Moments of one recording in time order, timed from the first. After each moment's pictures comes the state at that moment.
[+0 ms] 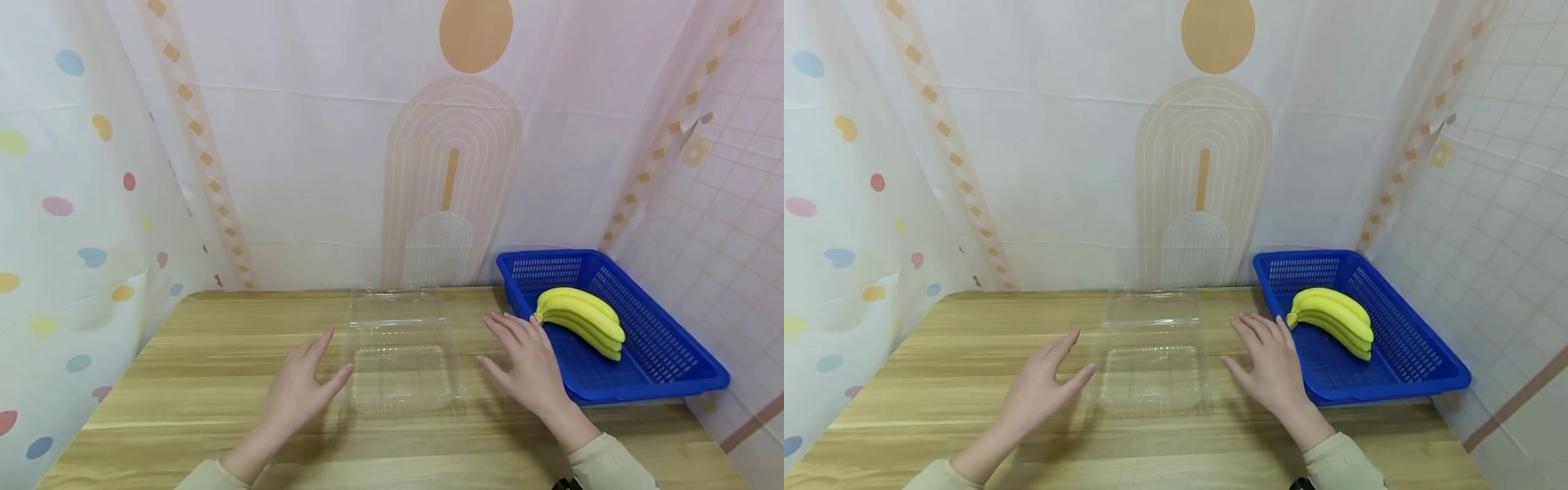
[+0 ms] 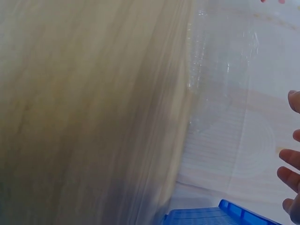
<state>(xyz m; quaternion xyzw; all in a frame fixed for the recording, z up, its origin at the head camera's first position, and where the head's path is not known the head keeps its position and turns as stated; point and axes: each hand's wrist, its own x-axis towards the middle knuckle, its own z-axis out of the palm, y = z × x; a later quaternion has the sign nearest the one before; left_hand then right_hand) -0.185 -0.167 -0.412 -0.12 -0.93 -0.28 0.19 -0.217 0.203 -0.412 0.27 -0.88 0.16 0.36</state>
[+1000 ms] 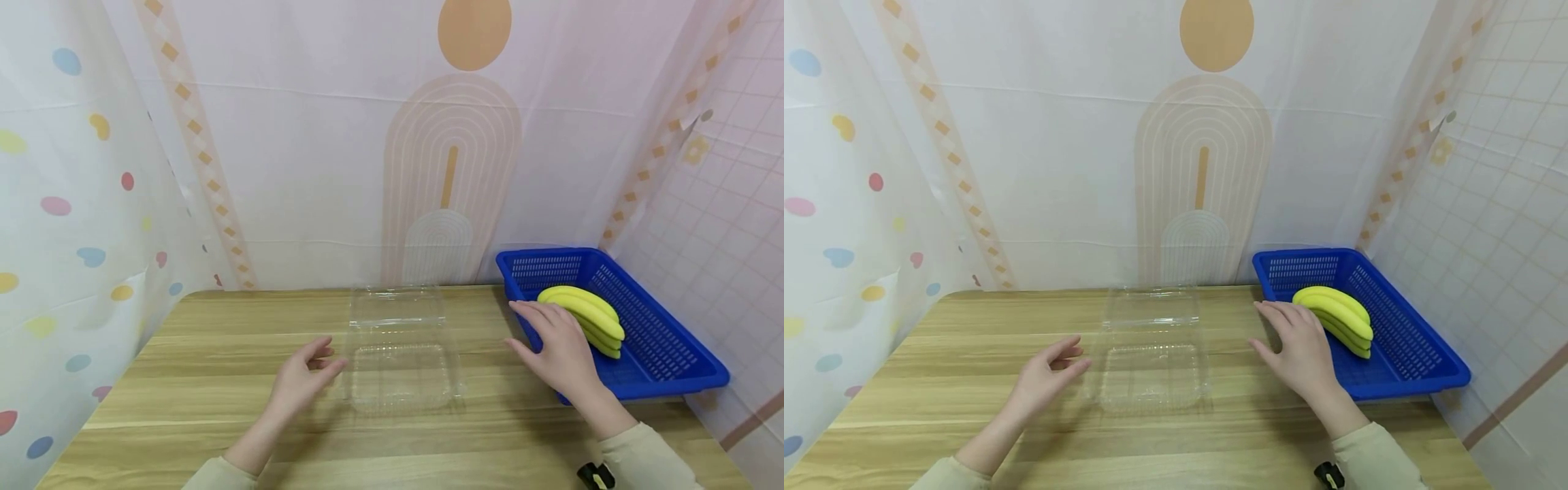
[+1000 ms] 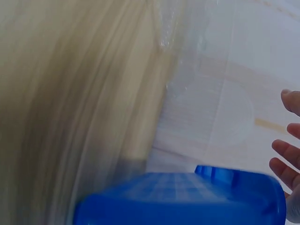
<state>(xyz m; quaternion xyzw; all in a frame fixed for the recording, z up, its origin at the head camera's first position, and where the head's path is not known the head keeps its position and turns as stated) -0.193 -0.172 -0.414 -0.03 -0.86 -0.50 0.05 -0.216 0.239 -0.380 0.27 -0.87 0.17 0.36</state>
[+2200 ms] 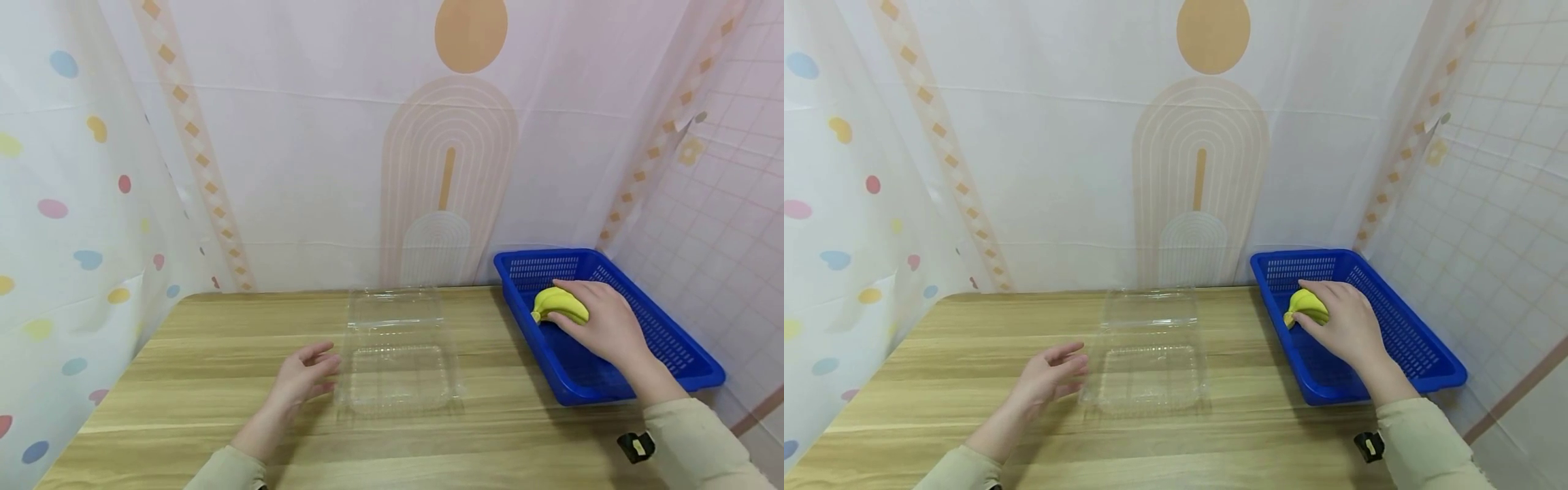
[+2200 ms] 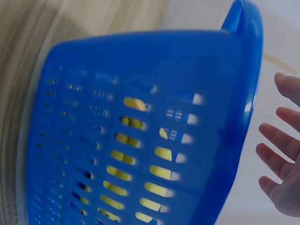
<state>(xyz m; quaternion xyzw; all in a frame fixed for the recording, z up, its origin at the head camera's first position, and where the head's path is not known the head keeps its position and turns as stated) -0.212 -0.179 -0.430 0.04 -0.71 -0.70 -0.05 -0.230 0.299 -0.339 0.21 -0.92 0.15 0.30</state>
